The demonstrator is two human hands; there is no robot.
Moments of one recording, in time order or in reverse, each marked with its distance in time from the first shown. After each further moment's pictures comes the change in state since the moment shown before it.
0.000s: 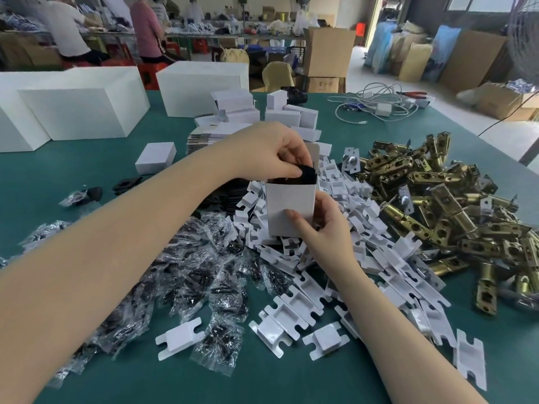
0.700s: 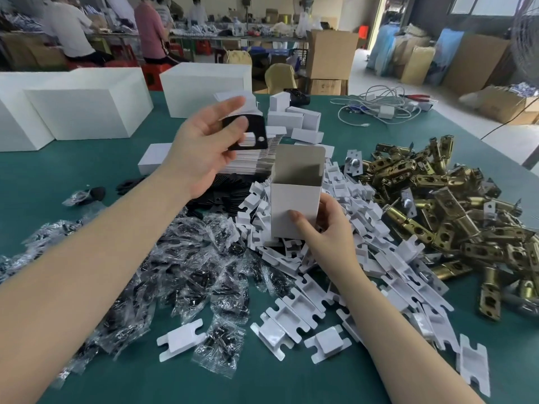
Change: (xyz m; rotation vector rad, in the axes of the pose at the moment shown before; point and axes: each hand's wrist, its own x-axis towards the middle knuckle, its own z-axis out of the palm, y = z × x) left_hand -0.041 -0.047 -0.002 -1.051 0.575 -0.080; right_hand -0.001 -0.004 0.001 0.021 0.006 0.030
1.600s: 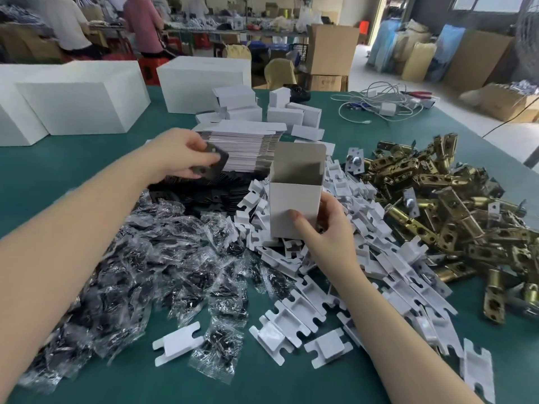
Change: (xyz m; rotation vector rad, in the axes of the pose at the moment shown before) left_hand 0.045 -0.020 -0.068 0.807 -0.019 -0.376; right_hand 0.000 -0.002 0.002 -0.014 -0.005 -0.029
